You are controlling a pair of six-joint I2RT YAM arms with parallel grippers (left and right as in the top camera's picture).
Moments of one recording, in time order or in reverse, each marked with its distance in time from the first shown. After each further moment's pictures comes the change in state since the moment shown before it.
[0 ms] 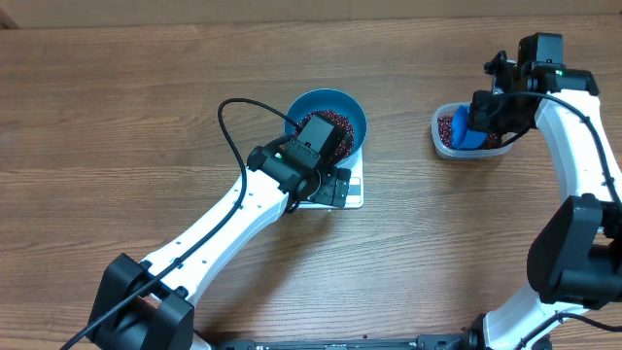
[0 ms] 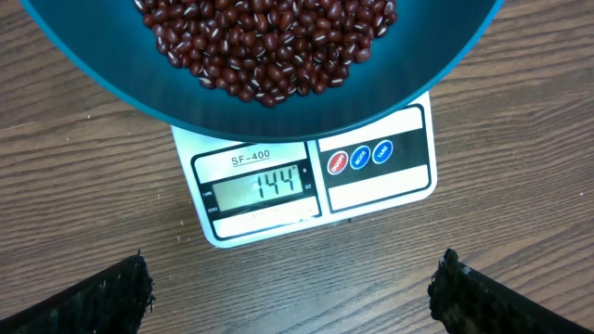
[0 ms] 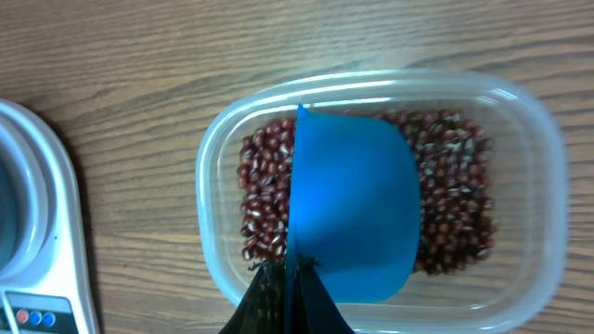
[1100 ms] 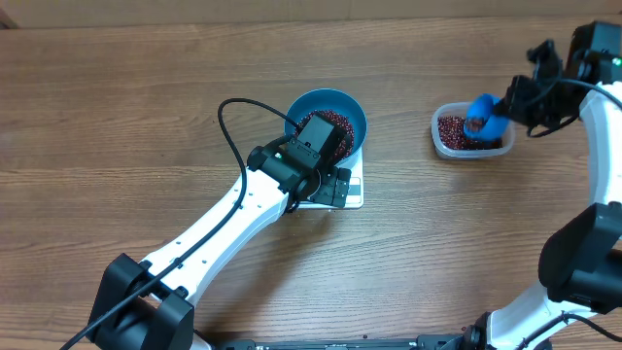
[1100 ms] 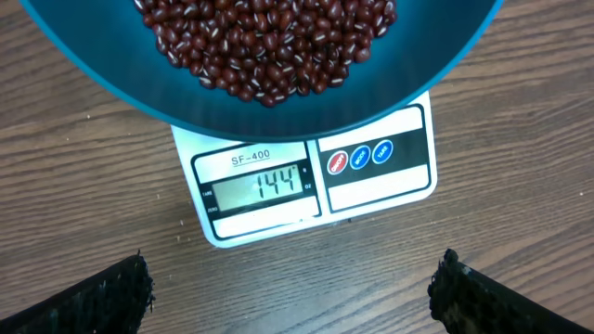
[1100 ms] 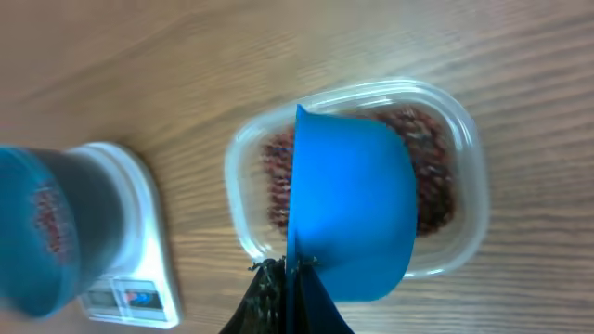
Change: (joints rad) left arm 0.000 0.000 0.000 0.000 0.000 0.000; right arm -0.143 0.005 0.196 -0.189 -0.174 0.034
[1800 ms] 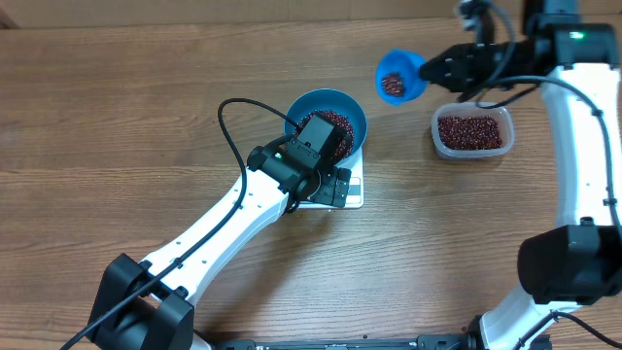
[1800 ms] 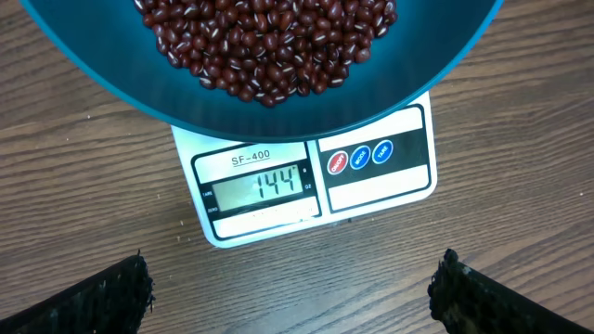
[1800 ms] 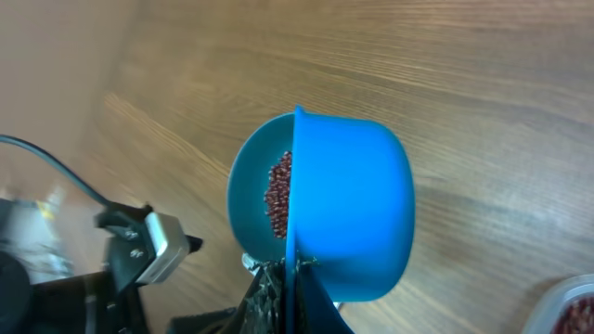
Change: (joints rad) left arm 0.000 0.000 0.000 0.000 0.000 0.000; right arm 0.283 0.000 0.212 -0.045 -0.354 -0.195
